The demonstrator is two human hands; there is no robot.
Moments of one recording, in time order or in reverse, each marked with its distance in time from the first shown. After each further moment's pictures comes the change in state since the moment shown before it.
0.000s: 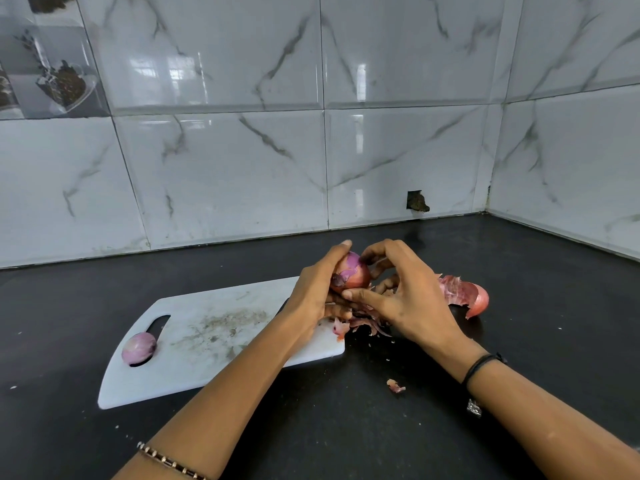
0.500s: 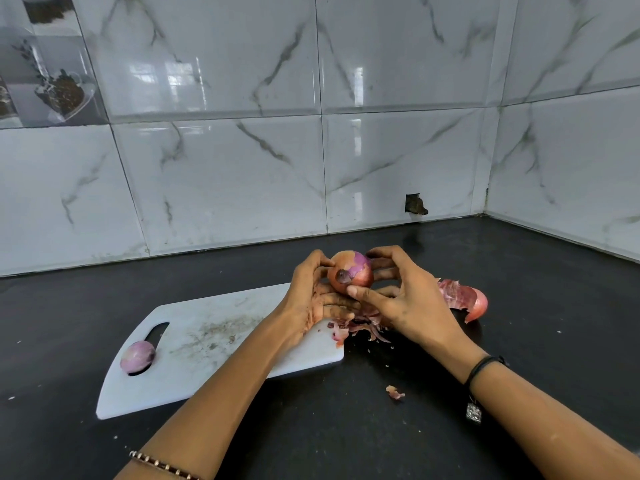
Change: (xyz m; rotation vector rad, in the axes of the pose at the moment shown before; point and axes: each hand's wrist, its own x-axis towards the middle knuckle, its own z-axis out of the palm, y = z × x) left_hand -0.006 0.011 -0.011 -0.211 -0.097 -0.106; right_hand 0.002 0.007 0.000 0.223 -0.046 0.253
